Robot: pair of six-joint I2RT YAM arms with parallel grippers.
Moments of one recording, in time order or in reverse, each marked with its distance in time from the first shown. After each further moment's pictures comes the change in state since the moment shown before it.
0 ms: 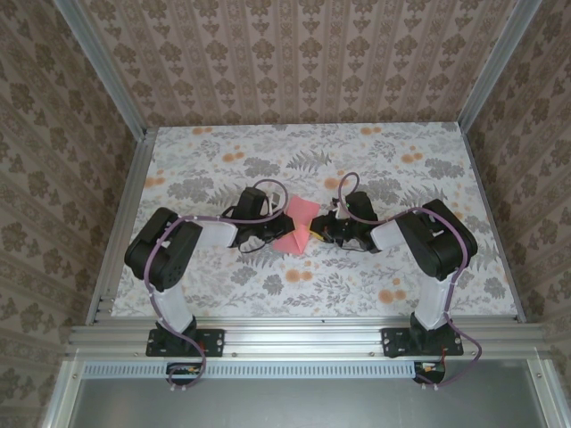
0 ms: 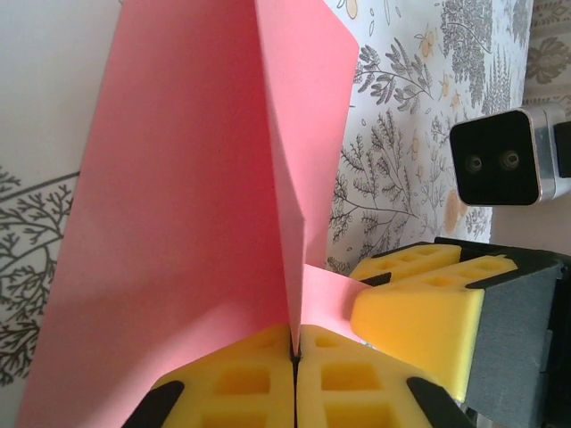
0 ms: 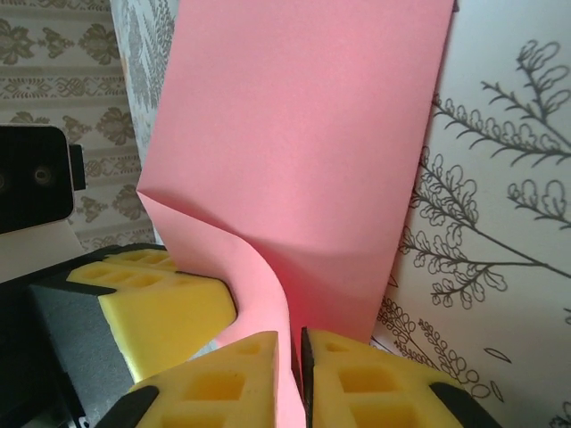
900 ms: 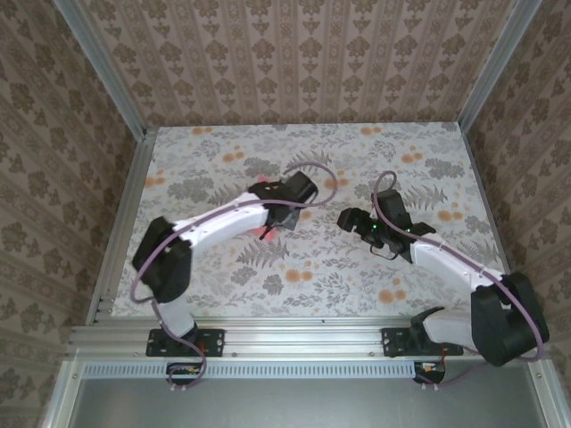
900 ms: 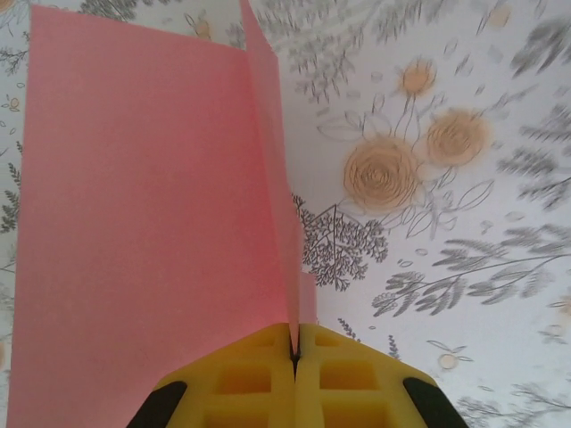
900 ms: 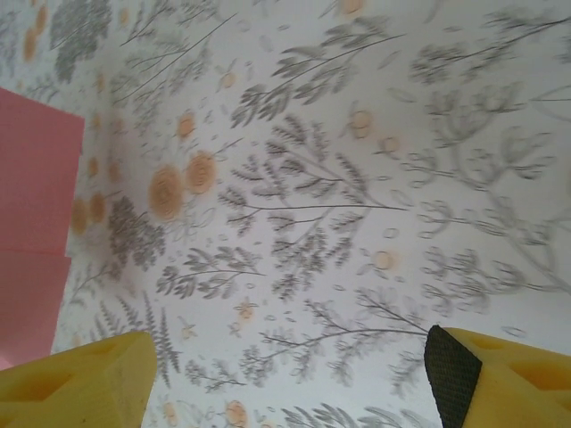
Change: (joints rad) left arm -0.325 0.024 0.638 -1.126 -0.996 0.490; right arm -0.054 -0.656 -0.038 -0.806 0.515 -0.257
